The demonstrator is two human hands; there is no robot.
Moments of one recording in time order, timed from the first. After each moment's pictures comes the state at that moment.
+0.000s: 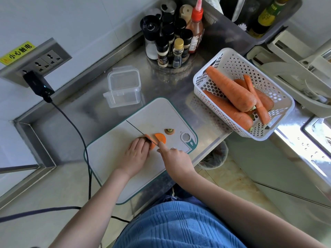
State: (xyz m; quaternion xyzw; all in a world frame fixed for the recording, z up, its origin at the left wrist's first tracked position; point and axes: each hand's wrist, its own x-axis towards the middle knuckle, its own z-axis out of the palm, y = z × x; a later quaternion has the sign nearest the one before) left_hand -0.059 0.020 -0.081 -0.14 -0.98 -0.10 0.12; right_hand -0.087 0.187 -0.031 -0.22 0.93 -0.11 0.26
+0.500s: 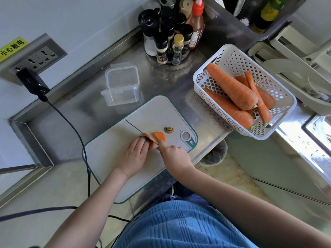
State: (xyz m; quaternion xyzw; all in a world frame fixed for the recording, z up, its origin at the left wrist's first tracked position) left_hand -0.055 0.020 -0.085 -0.16 -0.97 -0.12 0.11; right_hand -0.096 0.185 -0.034 -0.23 0.93 -0.10 0.28
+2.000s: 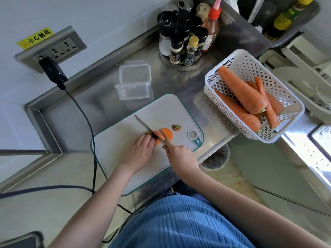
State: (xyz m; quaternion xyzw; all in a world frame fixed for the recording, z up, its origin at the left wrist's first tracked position) left_hand -0.049 0.018 -0.081 -0.14 -0.98 -0.10 0.13; right_hand -0.085 0.185 -0.012 -0.22 0.93 -0.10 0.29
